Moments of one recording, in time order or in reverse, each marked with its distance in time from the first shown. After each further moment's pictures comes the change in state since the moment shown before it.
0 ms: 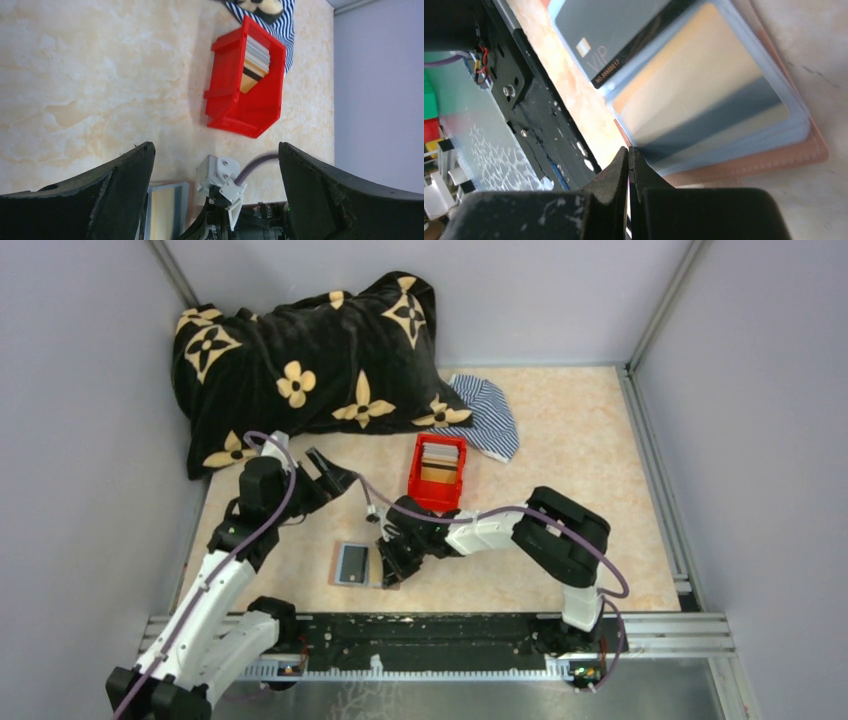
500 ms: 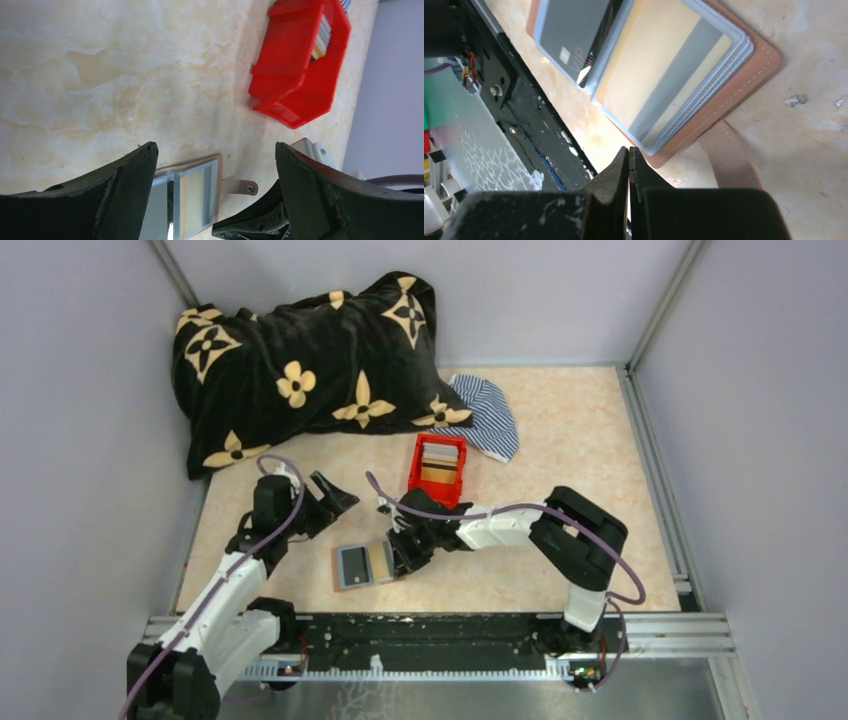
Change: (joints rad) left arm 0.090 0.116 -0.217 0.162 0.095 -0.055; right arm -0.059 -0.070 -0.032 -0.067 0.025 -0.015
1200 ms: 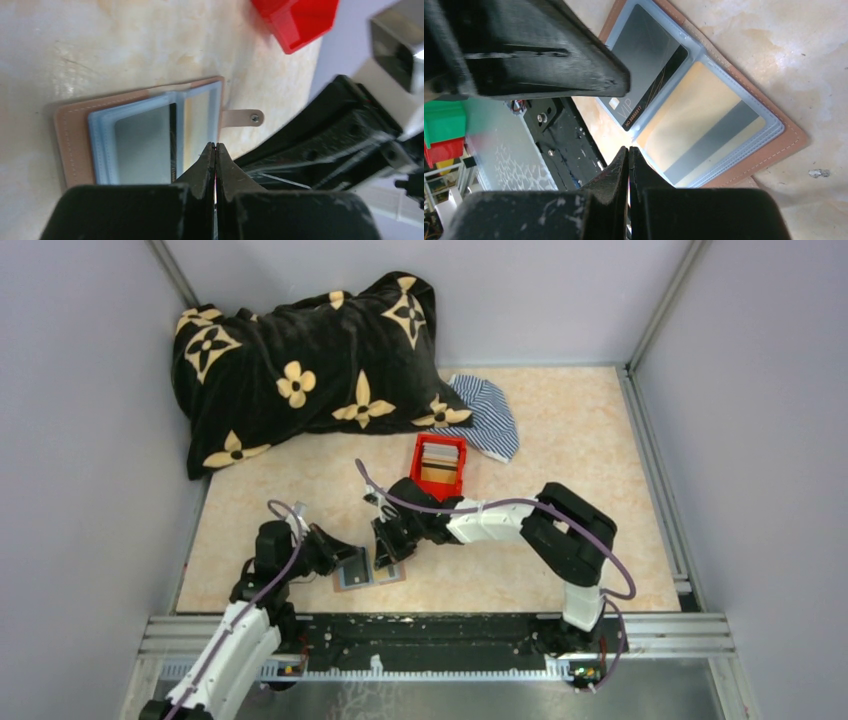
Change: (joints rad) left arm 0.000 -0.327 -0.348 0.044 0.280 -0.157; right arm -0.002 0.034 0.100 0.066 -0.045 0.039
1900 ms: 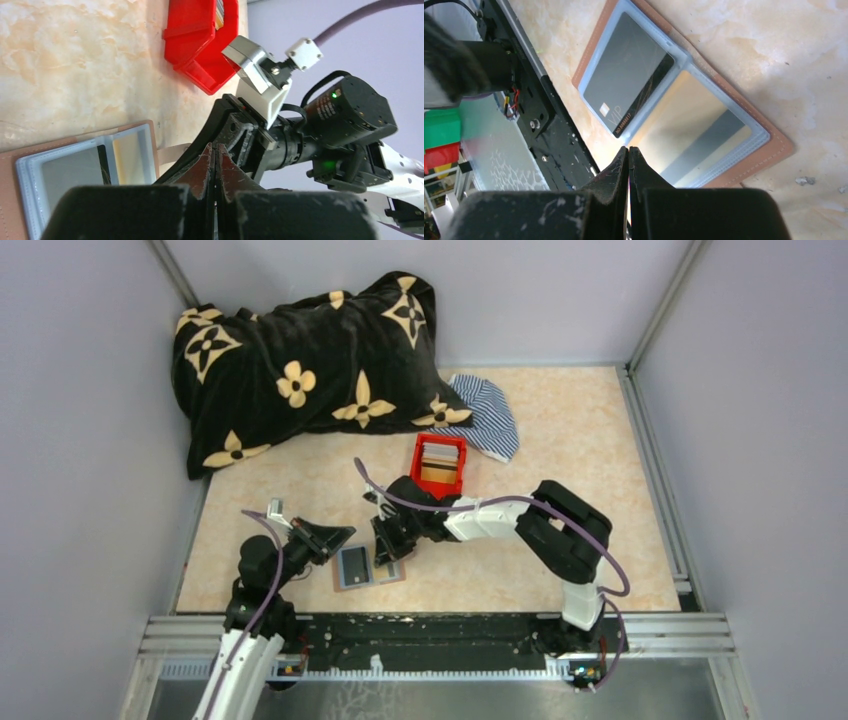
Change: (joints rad) left arm 0.000 -0.468 -0.035 -0.014 -0.080 -0.193; right arm -0.007 0.034 0.017 0.000 0.004 -0.006
